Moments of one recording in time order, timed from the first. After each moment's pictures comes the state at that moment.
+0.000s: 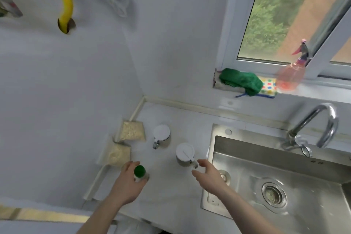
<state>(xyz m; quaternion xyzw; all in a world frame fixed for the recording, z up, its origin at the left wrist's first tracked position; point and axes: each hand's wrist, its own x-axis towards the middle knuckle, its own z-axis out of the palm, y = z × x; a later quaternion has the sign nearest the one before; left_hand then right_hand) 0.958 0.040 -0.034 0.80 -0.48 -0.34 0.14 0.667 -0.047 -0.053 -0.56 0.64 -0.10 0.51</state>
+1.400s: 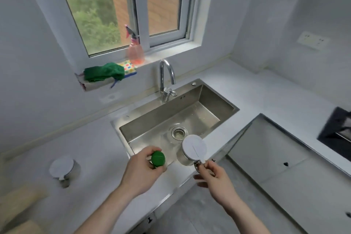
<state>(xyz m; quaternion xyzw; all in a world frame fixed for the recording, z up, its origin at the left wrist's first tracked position) 0.778 0.049 0.064 0.41 -0.77 -0.47 0.14 0.614 0.227 0.043 -0.17 0.74 -0.52 0.39</state>
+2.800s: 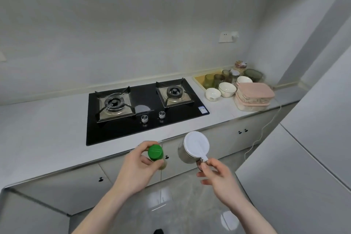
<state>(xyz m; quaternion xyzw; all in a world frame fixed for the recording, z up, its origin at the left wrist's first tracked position) 0.247 0.610 0.098 -0.14 -0.82 -0.54 -0.14 0.368 0.835 0.067 0.27 0.72 -0.63 -0.05</state>
